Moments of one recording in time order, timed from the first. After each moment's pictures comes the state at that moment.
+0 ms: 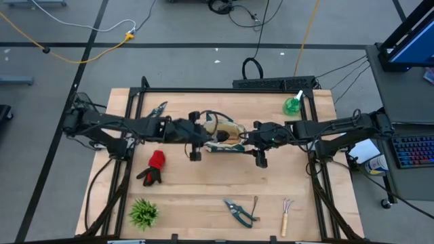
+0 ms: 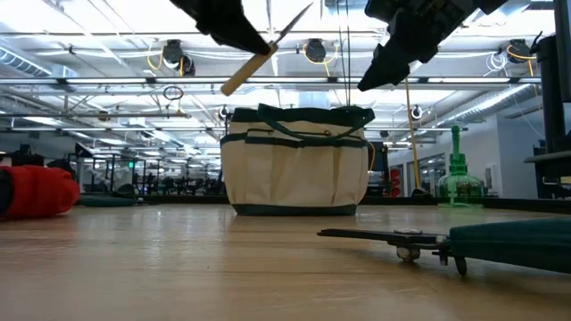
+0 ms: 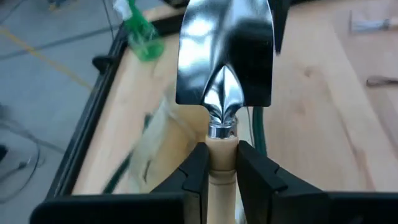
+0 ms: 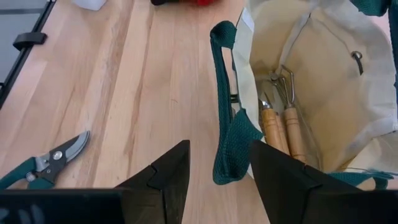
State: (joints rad) left arm -0.06 1.39 1.11 -0.29 -0.24 0.18; right arm 0.04 1.22 0.88 -0.33 -0.03 0.09
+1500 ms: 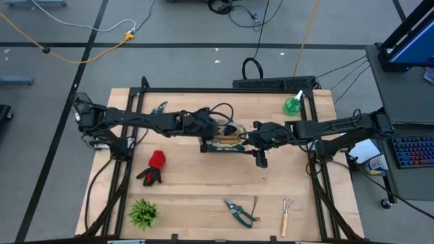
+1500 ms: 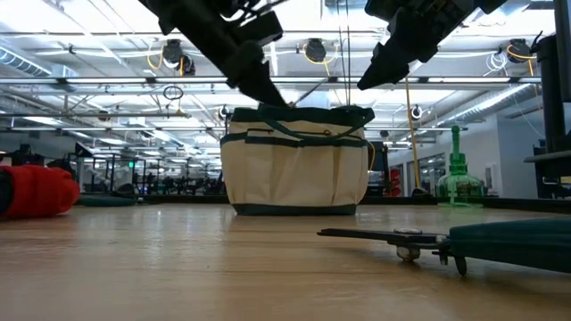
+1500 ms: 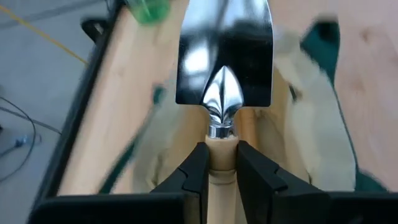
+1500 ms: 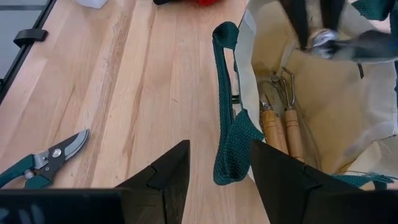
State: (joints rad) left arm 0.10 1.59 1.11 -0.19 -0.14 0.25; right arm 0.04 1.22 0.88 -0.33 -0.03 0.07
